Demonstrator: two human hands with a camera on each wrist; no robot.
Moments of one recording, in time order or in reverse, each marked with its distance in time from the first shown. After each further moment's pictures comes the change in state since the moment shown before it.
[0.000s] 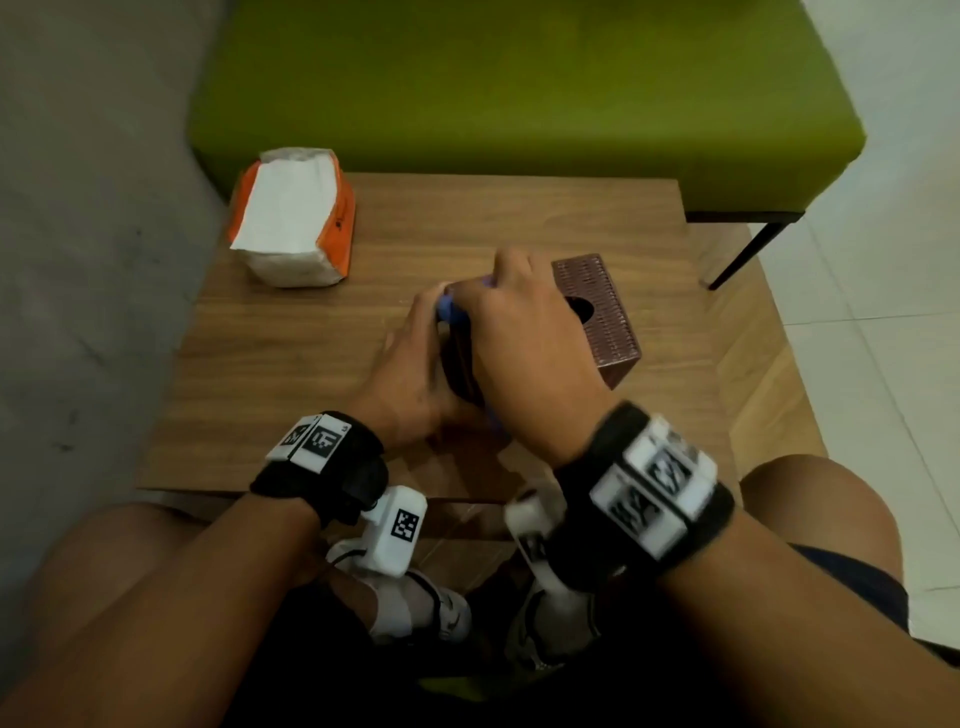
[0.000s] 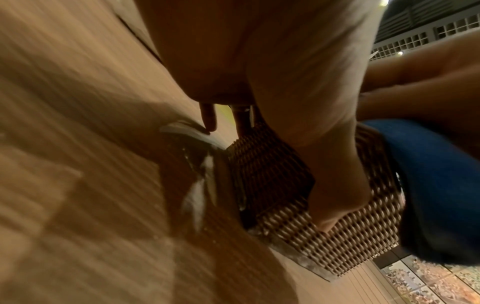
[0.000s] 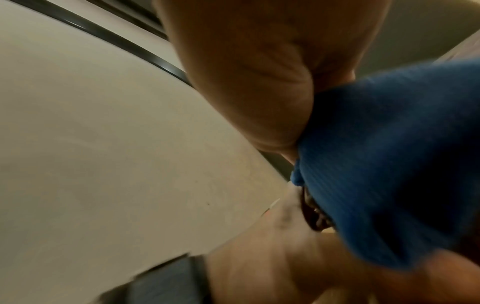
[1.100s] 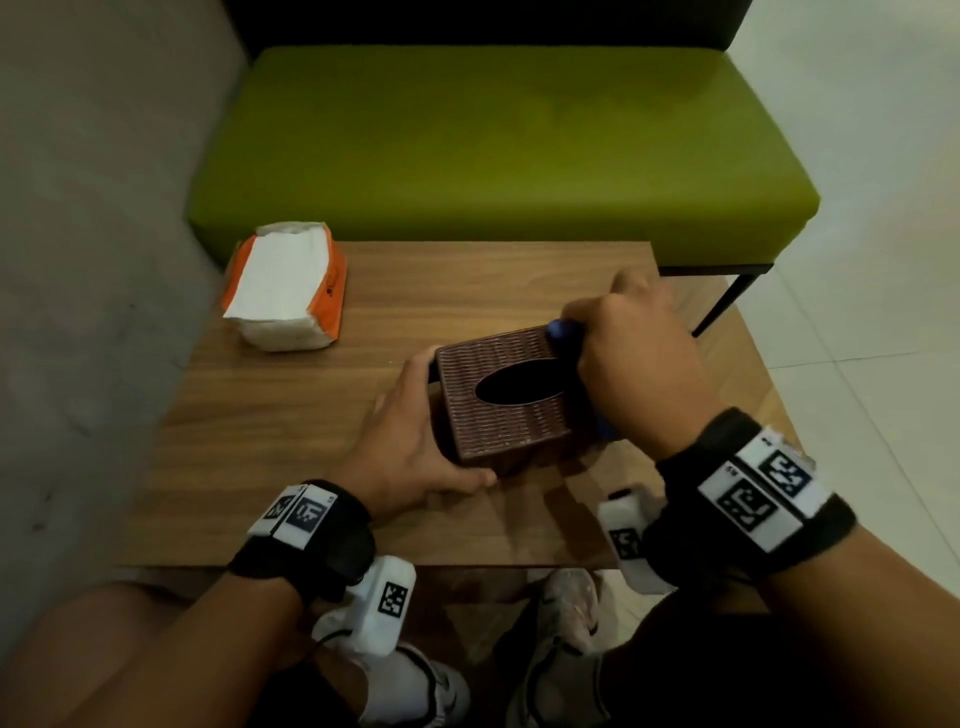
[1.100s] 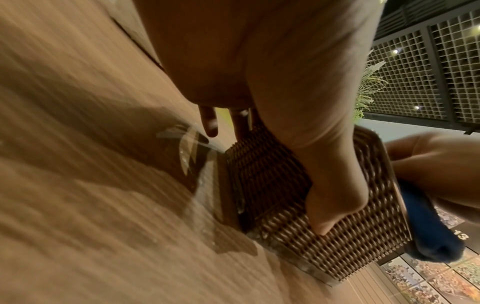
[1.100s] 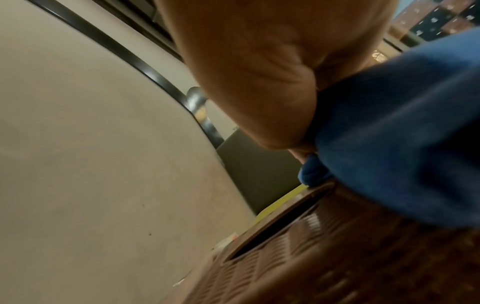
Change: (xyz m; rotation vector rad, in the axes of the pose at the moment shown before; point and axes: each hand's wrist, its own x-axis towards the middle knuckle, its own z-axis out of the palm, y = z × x) left_hand 0.009 -0.012 0.002 0.097 -0.021 0.016; right_hand 0.013 0.085 -0.036 -0.137 0.047 0.220
